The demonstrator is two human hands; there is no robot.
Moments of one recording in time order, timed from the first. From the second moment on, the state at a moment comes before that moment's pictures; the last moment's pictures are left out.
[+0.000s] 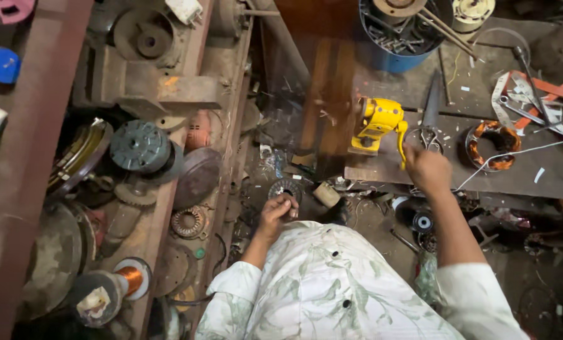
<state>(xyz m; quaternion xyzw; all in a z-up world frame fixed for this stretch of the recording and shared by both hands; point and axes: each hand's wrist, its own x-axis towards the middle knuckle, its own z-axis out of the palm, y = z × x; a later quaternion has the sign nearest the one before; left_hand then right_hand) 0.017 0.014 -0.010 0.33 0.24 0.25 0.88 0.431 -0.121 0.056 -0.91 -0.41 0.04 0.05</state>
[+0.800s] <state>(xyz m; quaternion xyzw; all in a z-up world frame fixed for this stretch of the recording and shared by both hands) 0.011 0.004 -0.007 0.34 0.28 0.23 0.87 0.437 -0.102 0.041 -0.89 -0.45 0.01 0.07</state>
